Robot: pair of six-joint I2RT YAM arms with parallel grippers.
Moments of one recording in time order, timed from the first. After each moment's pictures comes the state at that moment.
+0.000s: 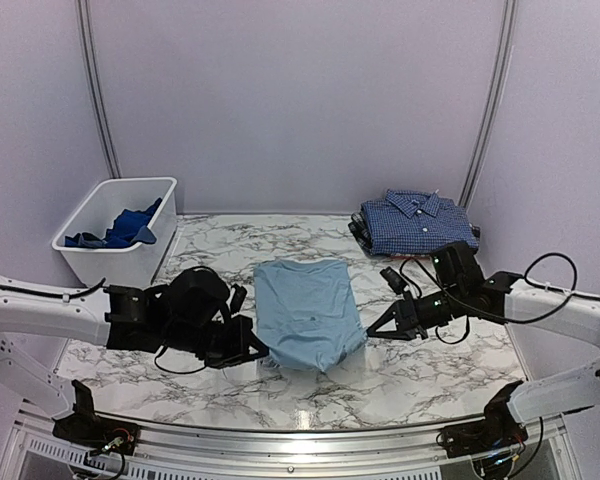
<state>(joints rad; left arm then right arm) -1.14 1.33 0.80 -0.21 0.06 -1.15 0.53 1.14 0.65 -0.33 -0.82 0.60</state>
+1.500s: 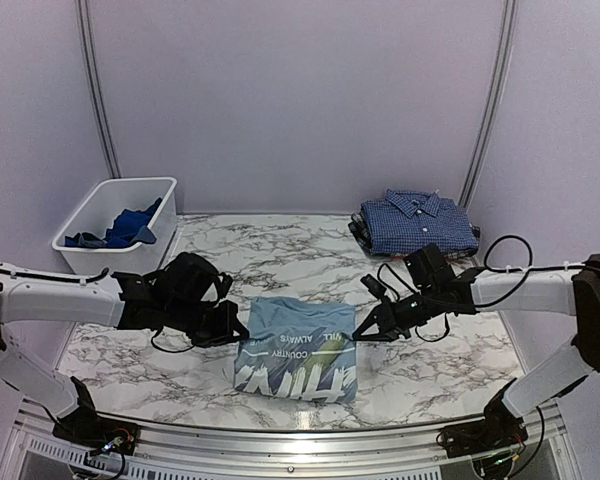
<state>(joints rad) -0.89 1.43 0.78 -0.21 0.17 -0.91 0.55 1.45 0.73 -0.23 -0.79 0.50</state>
